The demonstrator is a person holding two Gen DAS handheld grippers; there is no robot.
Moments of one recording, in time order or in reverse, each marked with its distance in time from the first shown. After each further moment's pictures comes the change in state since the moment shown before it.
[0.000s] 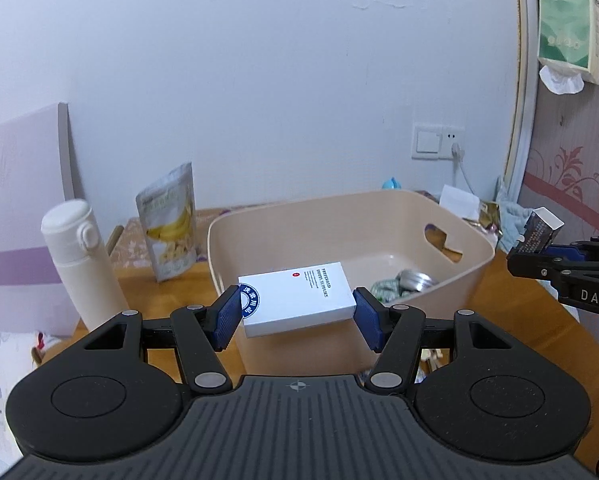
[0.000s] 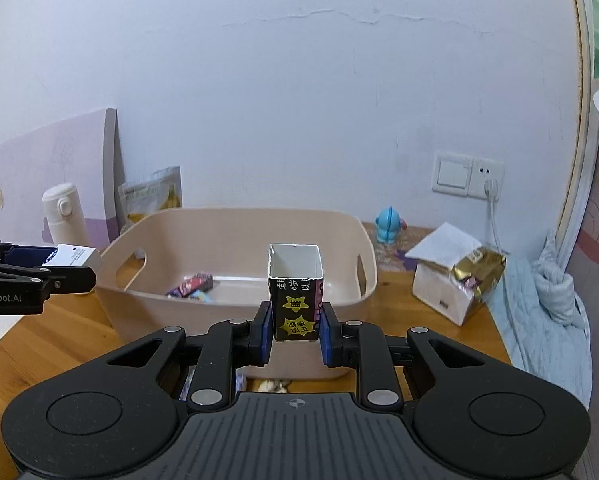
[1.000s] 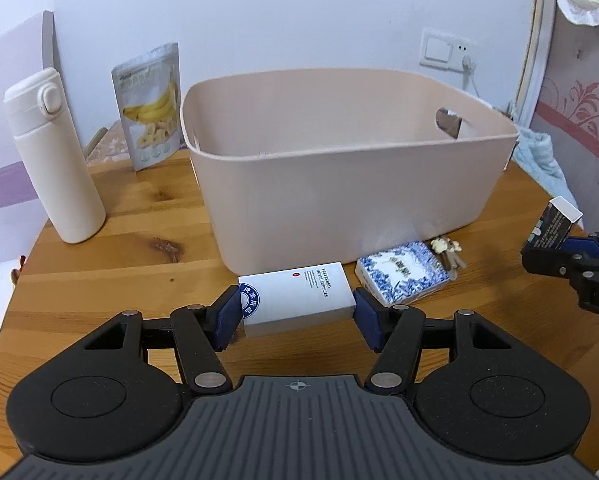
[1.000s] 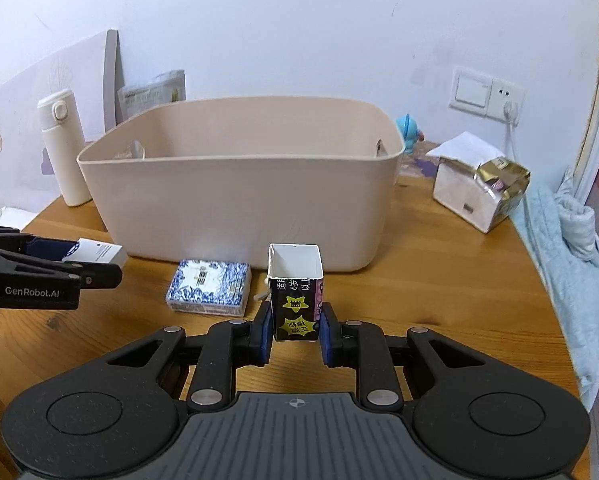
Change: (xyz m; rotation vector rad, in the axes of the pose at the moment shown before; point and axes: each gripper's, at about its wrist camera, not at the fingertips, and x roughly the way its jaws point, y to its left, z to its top) left arm 0.045 -0.008 -0.073 -0.031 0.230 -0.001; right arm 0.027 0.007 -0.068 -0.020 0.196 0.015
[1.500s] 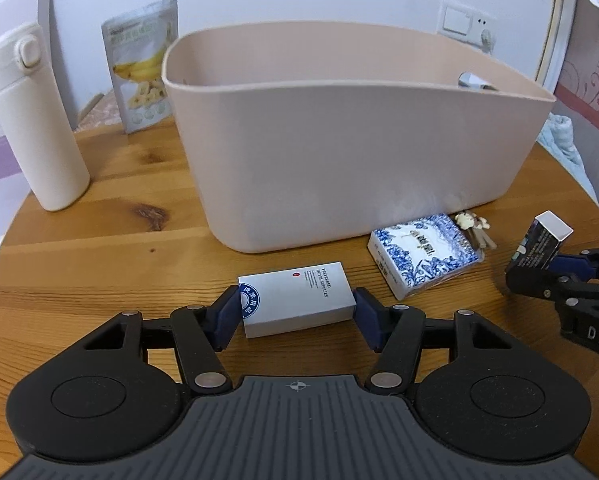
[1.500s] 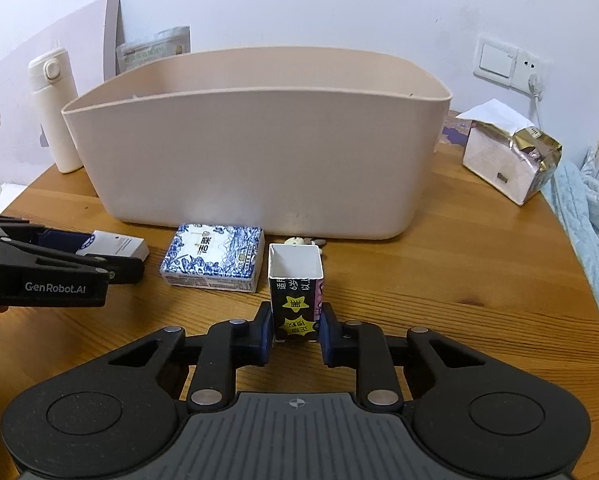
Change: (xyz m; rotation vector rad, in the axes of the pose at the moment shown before) left arm 0.040 -0.004 -0.010 -0.026 0.078 0.025; right arm 0.046 0.011 -0.014 -0.004 0.090 0.027
